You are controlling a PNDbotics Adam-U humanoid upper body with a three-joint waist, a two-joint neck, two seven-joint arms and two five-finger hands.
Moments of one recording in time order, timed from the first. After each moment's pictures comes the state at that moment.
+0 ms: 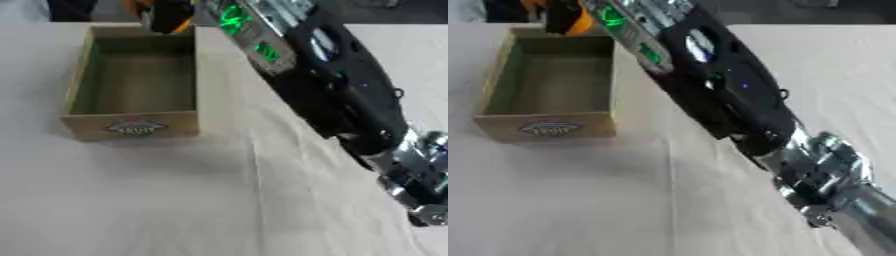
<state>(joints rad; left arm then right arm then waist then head) -0.42 0.37 0.04 -1.98 -0.01 -0.01 0.65 -1.27 -0.23 0.46 -1.39 1.07 0.54 0.66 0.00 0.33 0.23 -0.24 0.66</state>
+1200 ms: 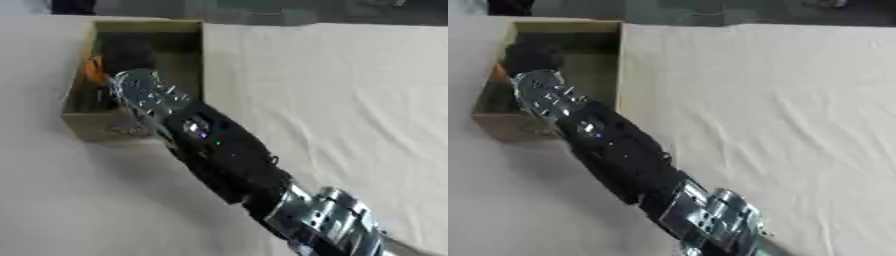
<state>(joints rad) -0.46 0.34 0.03 -1.98 0.01 -0.02 0.64 -1.22 0.10 0.33 -0.90 1.43 0.49 0.31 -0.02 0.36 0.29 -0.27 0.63</state>
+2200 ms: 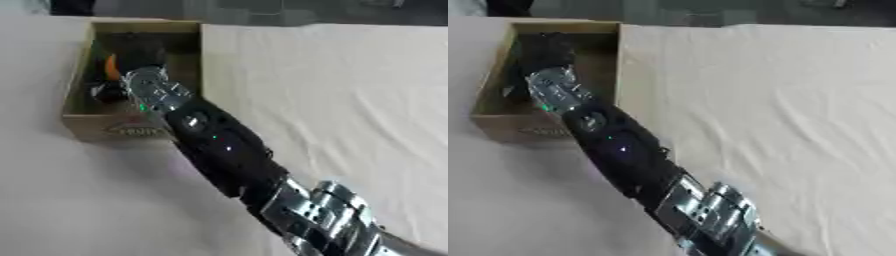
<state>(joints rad) -0.45 0.34 0.03 -1.98 0.01 -0.02 0.64 -1.27 0.09 0.26 -0.84 1.46 0.51 0.29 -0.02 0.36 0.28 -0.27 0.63</state>
